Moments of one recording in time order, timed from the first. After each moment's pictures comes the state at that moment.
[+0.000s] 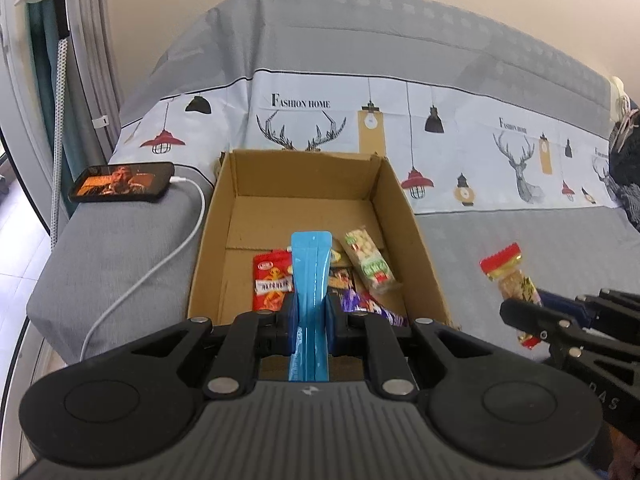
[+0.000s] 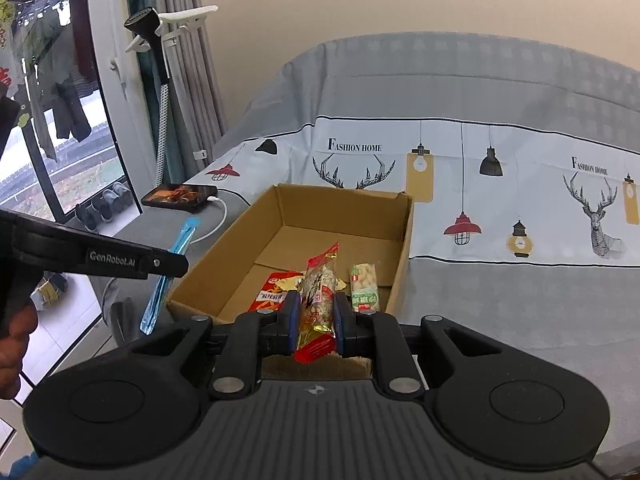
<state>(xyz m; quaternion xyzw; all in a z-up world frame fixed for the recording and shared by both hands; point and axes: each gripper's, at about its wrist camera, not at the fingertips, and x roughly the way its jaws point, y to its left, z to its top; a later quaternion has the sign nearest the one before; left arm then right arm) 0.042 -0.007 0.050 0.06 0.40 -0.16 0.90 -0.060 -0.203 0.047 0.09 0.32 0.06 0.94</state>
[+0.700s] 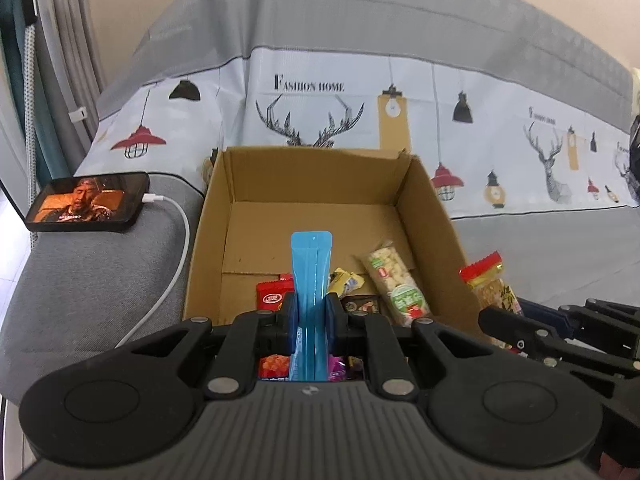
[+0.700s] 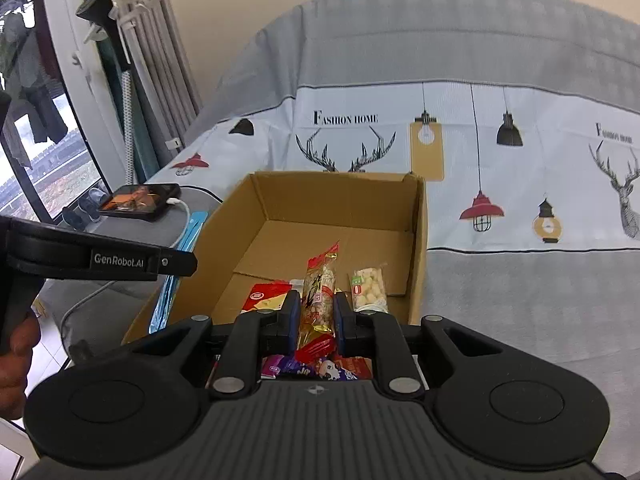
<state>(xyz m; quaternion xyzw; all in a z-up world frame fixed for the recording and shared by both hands) 0.152 -0.023 0.008 0.07 0.43 -0.16 0.88 0.050 -0.203 -0.001 0.12 0.36 0.05 0.92</state>
